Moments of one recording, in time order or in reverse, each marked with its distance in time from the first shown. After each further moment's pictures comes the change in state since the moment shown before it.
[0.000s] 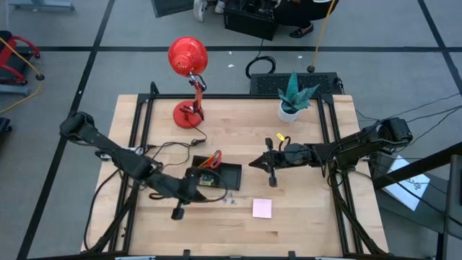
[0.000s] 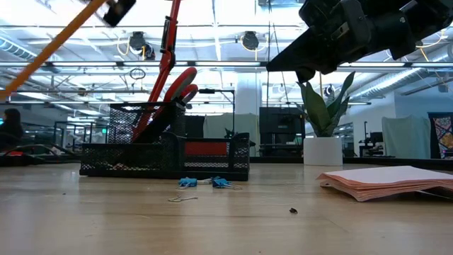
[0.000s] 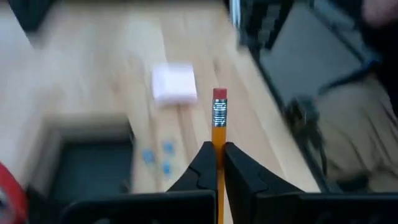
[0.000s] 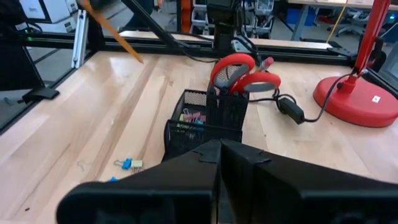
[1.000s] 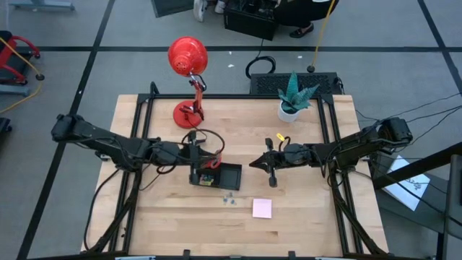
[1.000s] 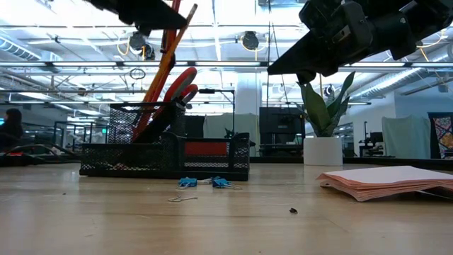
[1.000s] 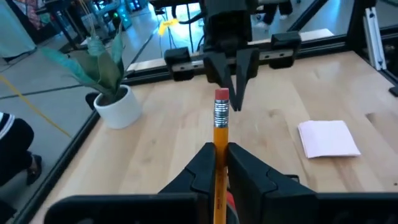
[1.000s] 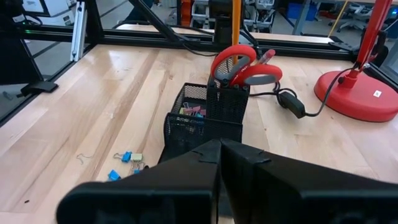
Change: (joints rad) left arm 0.307 -0.115 -0.141 0.273 -0.155 0.367; right arm 0.000 0.000 0.000 -0.021 0.000 -0.002
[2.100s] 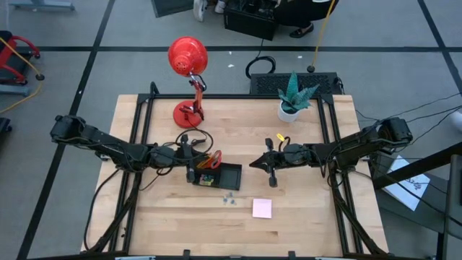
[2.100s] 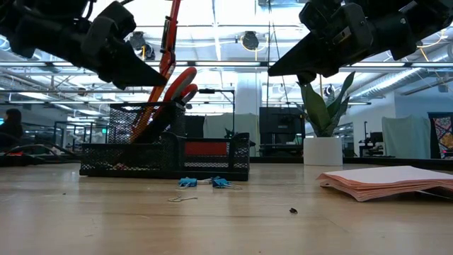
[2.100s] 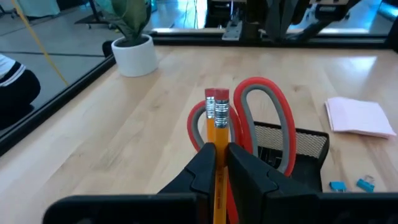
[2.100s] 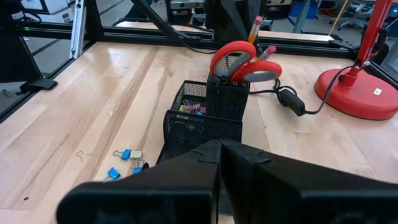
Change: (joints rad) left arm 0.033 -0.011 -0.376 0.373 -0.054 -0.184; right arm 0.000 0.000 0.000 -0.008 0.001 -0.001
